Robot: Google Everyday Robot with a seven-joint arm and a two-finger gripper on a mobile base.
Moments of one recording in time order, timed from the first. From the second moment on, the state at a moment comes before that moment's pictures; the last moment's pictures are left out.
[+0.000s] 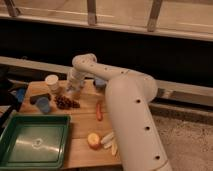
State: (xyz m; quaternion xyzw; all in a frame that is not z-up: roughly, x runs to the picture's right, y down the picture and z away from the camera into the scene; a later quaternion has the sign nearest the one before) arm -0.214 -0.050 0.914 -0.33 -0.07 0.64 0.69
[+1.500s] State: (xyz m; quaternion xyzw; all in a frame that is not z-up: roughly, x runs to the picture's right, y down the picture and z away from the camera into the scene) arm -0.382 -0.109 0.806 -0.33 -0.26 0.49 0.77
